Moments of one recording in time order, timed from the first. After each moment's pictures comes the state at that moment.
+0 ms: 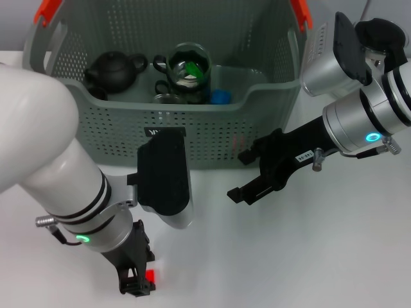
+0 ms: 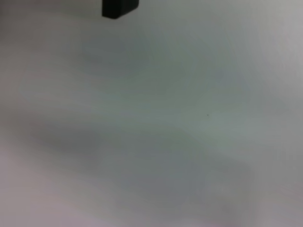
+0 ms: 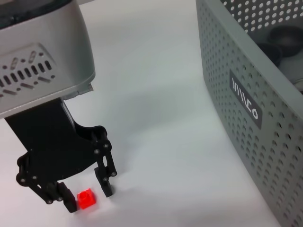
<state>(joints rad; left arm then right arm) -0.43 -2.18 1.72 1.42 2.72 1.59 -2.15 0.86 2.10 -1.14 -0.76 -2.28 -1.42 1.85</state>
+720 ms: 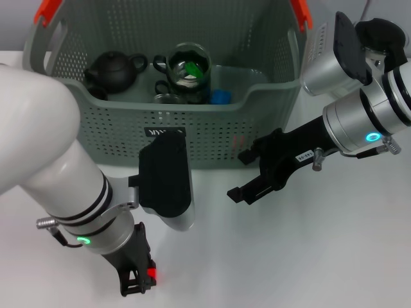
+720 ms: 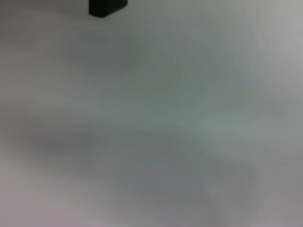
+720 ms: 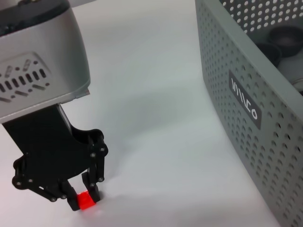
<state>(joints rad) -0.43 -2.18 1.73 1.42 2.71 1.60 -2.16 0.86 2.10 -1.14 -0.76 -2.28 -1.42 1.85</state>
